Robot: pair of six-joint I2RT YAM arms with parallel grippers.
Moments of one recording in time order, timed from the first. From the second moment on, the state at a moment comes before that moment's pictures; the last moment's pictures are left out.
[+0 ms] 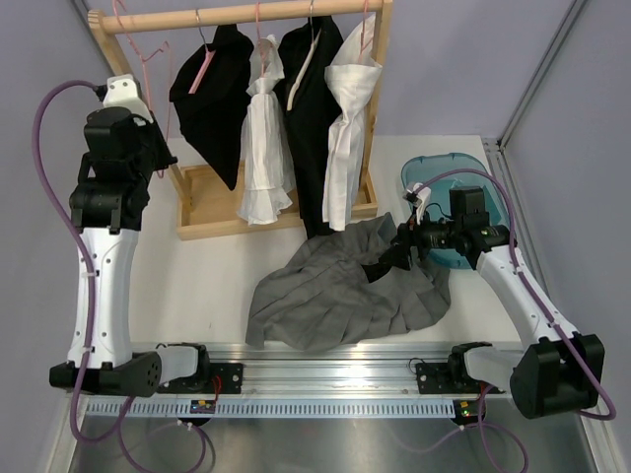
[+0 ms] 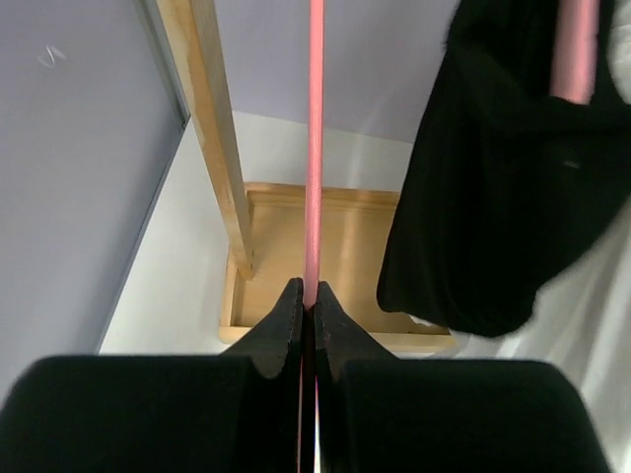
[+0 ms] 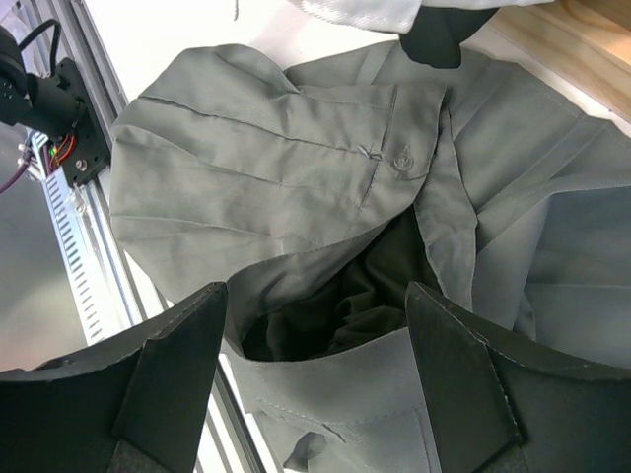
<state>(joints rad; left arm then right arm) -0.05 1.24 1.74 -0.78 -0.17 -0.15 0.16 1.17 0.92 -0.54 -0.91 -0.28</state>
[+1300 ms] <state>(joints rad) 0.08 0.49 1.10 -0.81 -0.07 -0.36 0.67 1.36 0.92 -0.59 -0.38 -0.72</state>
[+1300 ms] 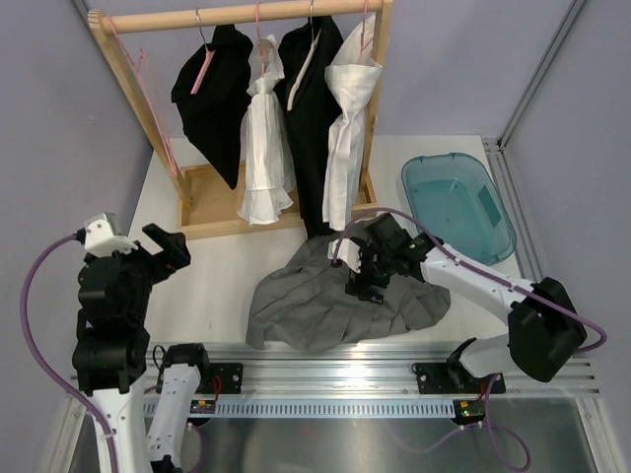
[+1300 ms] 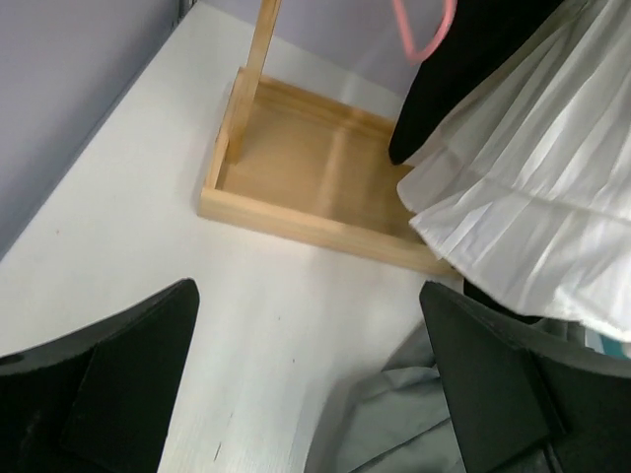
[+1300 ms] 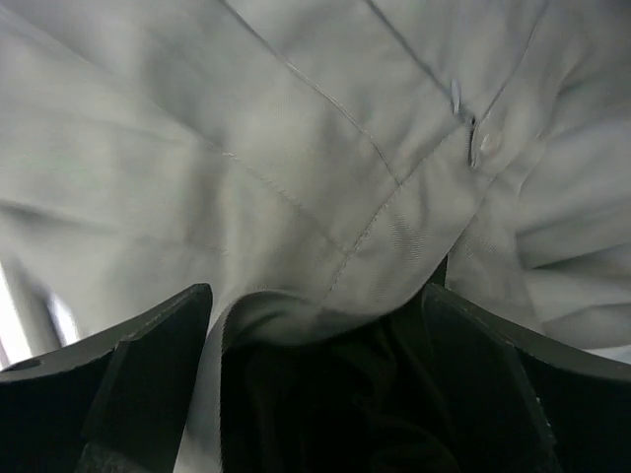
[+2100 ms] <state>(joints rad) 0.08 0.29 0.86 -0.87 0.17 -0.48 0.74 1.64 0.93 -0.46 -0.20 -0.47</state>
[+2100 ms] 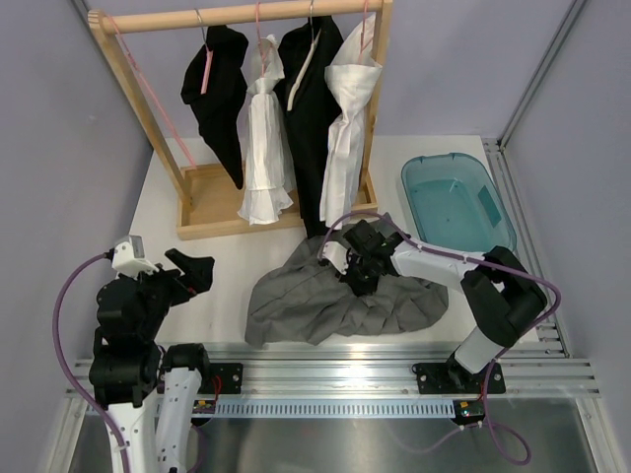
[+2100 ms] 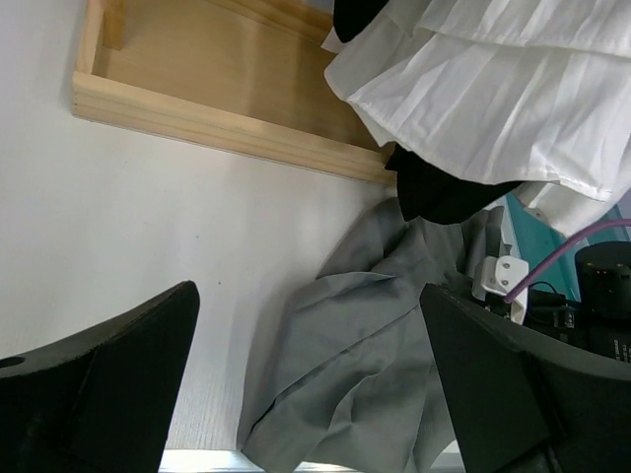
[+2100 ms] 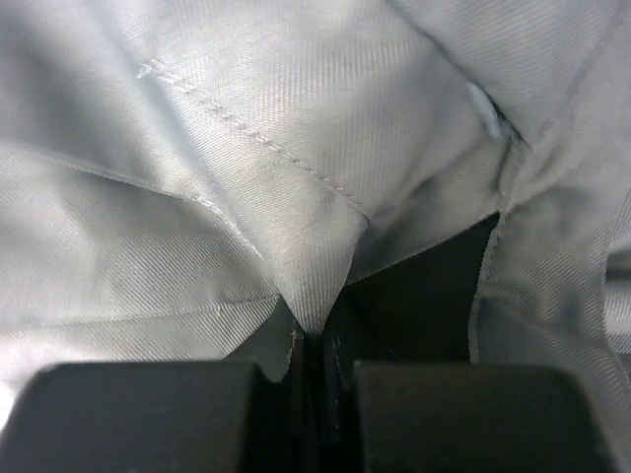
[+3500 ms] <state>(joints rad) 0.08 0.27 0.84 -0.78 0.39 -0.38 -0.36 1.73 2.09 -0.66 -1.00 -0.21</state>
